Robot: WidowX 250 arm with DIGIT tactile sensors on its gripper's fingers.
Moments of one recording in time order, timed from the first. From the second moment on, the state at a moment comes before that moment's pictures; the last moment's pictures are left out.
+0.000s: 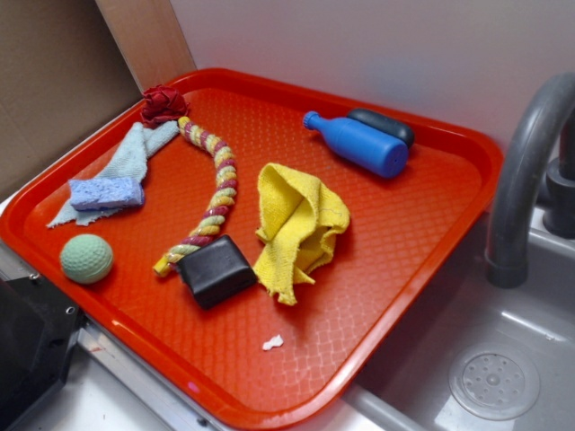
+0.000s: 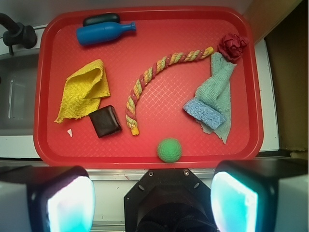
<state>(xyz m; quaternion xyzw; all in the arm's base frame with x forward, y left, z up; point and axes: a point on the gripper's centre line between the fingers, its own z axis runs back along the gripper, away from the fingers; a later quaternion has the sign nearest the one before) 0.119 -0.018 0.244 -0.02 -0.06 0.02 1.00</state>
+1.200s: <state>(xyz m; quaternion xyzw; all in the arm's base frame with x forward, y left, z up) 0.096 0.021 0.040 0.04 -0.02 -0.02 1.00</state>
